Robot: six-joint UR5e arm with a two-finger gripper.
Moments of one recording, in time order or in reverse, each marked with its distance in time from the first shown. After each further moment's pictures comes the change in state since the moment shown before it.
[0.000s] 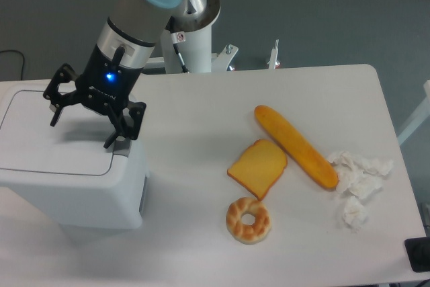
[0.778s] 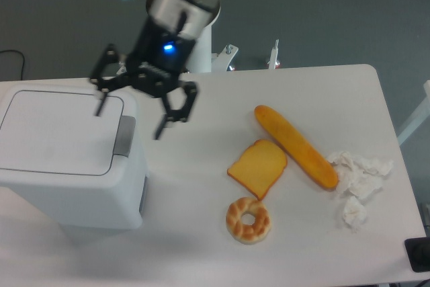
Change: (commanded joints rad) arm 0.250 0.032 0.049 0.009 0.017 0.086
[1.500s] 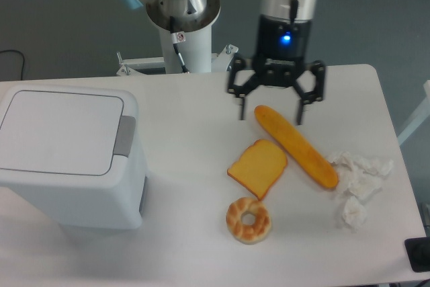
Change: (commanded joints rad) arm 0.138 -0.024 -0.032 -0.006 0.558 0.522
